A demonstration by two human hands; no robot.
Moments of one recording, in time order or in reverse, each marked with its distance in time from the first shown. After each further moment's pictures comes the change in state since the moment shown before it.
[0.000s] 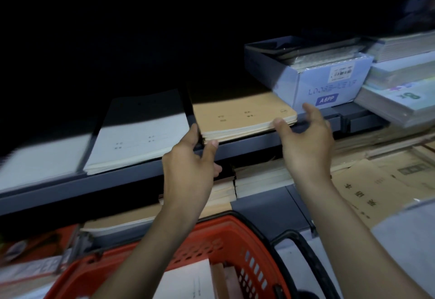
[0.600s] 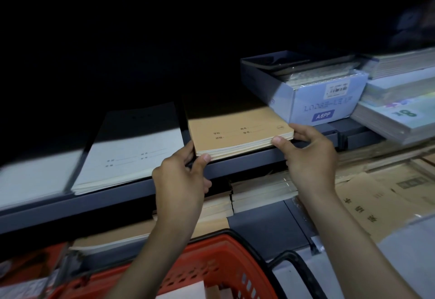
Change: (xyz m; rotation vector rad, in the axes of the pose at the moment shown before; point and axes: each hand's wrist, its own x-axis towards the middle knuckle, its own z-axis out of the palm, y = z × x) left_hand 0.015 -0.004 0.007 -0.041 0.062 -0.056; right_hand 0.019 0.007 -0.001 0.056 -0.042 0.021
